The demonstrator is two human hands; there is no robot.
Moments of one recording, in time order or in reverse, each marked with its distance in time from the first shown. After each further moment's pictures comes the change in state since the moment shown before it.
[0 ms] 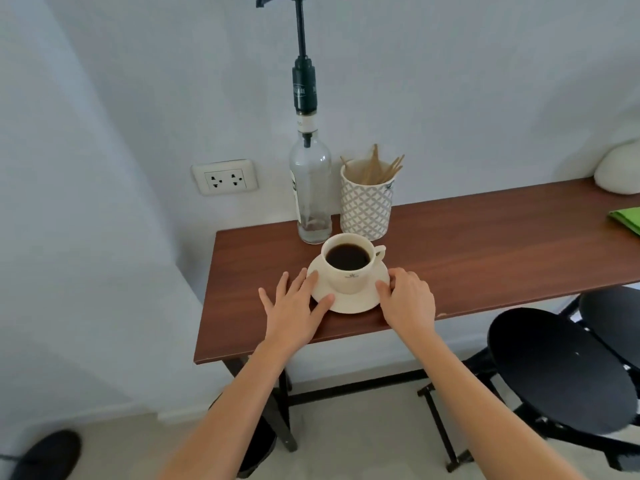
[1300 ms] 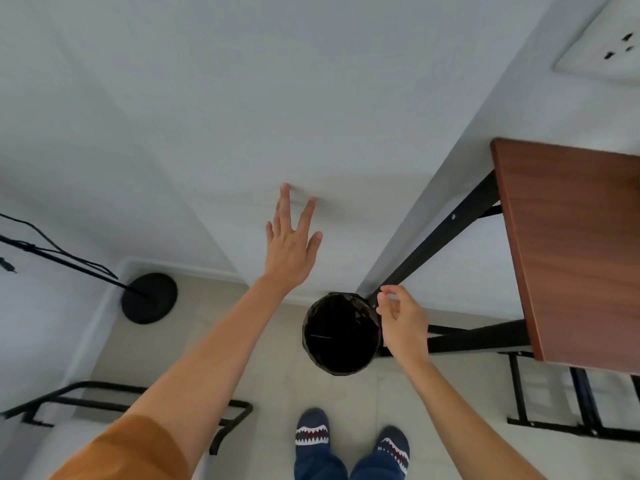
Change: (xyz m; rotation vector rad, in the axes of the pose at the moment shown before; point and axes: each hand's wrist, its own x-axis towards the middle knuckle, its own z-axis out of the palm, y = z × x) left_hand 0.008 -0.474 -0.037 -0.102 0.220 -0.112; right_hand -0.152 -0.235 0.347 0.322 -0.440 0.061
